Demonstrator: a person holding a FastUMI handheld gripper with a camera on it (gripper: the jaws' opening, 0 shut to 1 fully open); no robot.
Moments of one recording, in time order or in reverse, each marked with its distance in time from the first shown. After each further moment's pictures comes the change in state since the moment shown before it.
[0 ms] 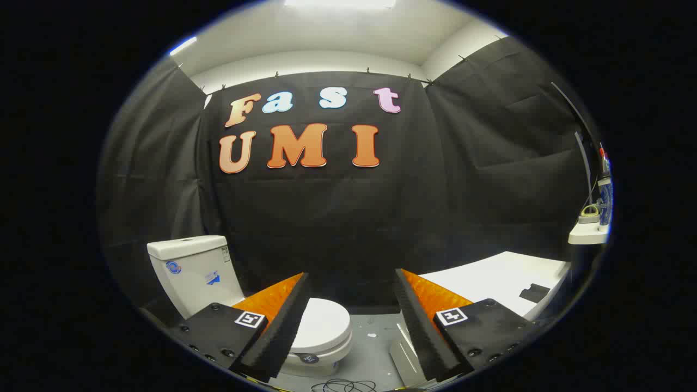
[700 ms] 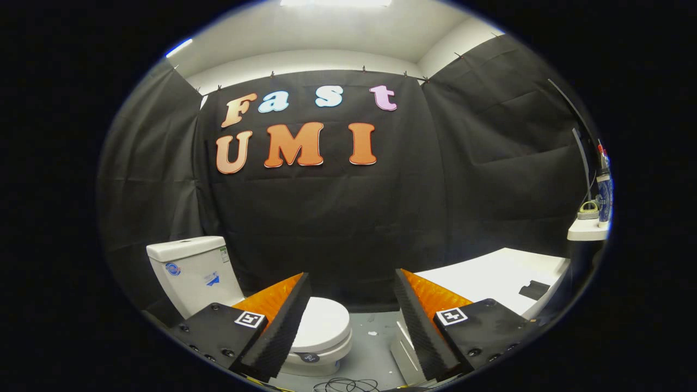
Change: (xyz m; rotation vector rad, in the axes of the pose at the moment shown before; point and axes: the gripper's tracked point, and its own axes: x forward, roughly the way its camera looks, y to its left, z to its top) arm 0.000 -0.002 0.001 0.017 0.006 -0.008
